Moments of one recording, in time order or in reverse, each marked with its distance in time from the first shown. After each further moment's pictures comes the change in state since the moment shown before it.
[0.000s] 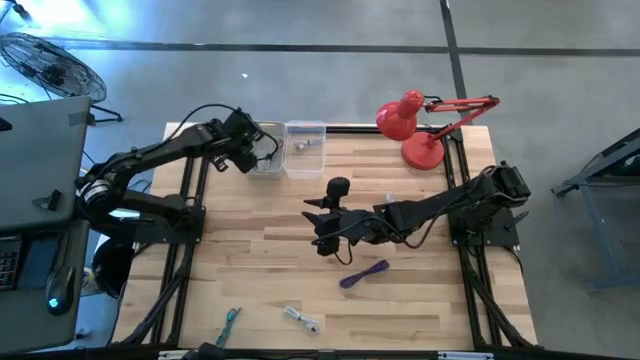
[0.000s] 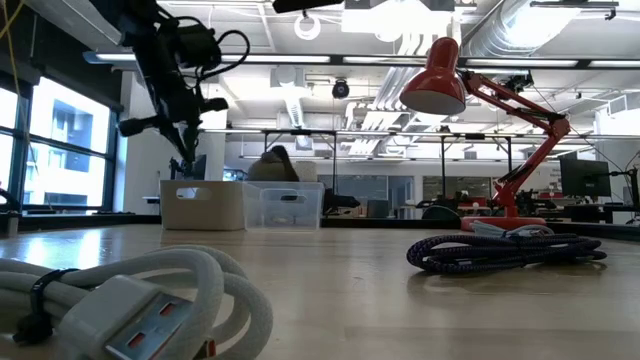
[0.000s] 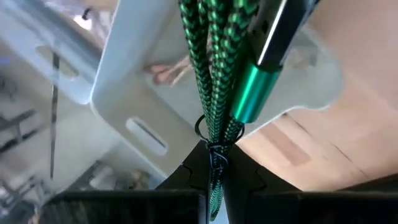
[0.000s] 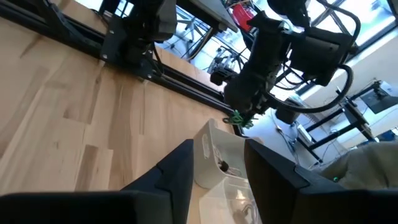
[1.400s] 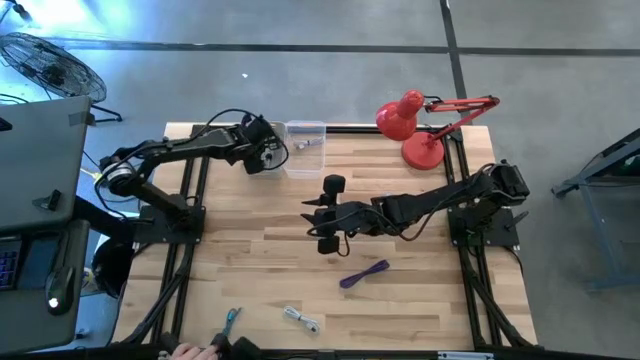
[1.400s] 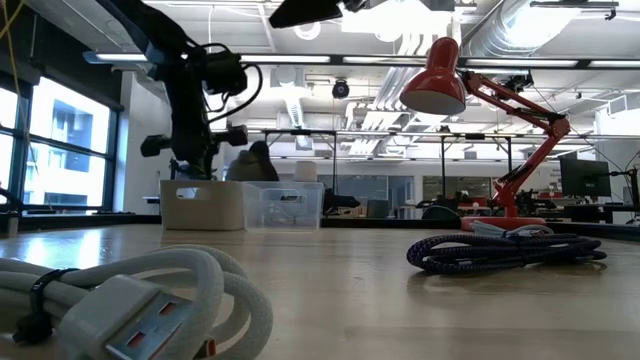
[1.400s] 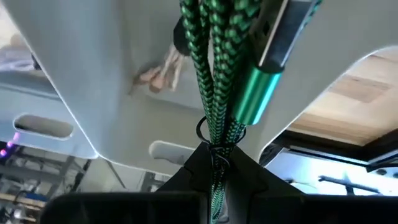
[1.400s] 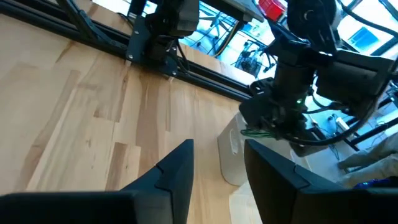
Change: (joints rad) left arm -0.086 0.218 0.000 0.222 -0.236 0.430; right arm -0.048 0.000 -0.001 -0.053 -0.159 0.101
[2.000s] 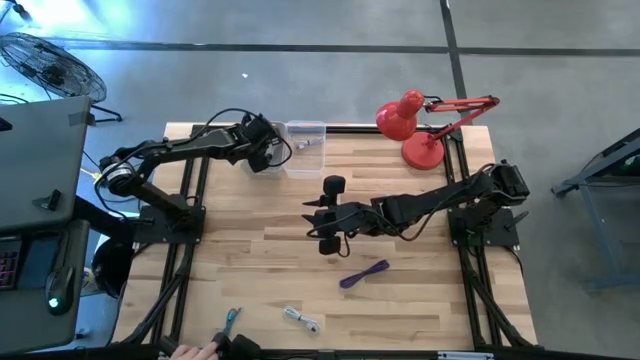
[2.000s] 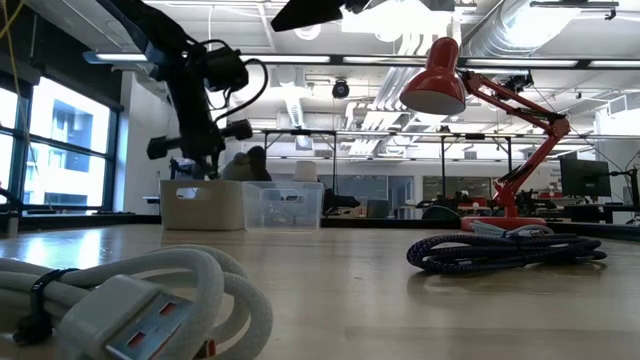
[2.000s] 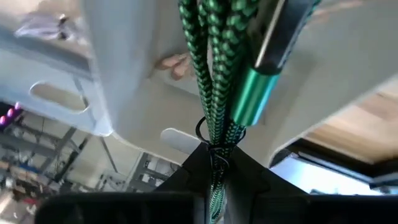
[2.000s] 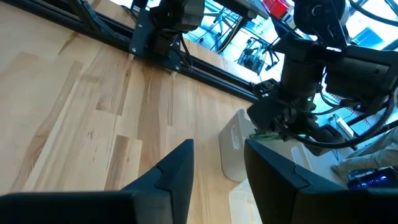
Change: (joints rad) left arm 0.000 -0.002 0.000 0.059 0.013 -0.121; right arm 0.000 0.000 0.000 -0.022 -0.004 -0.012
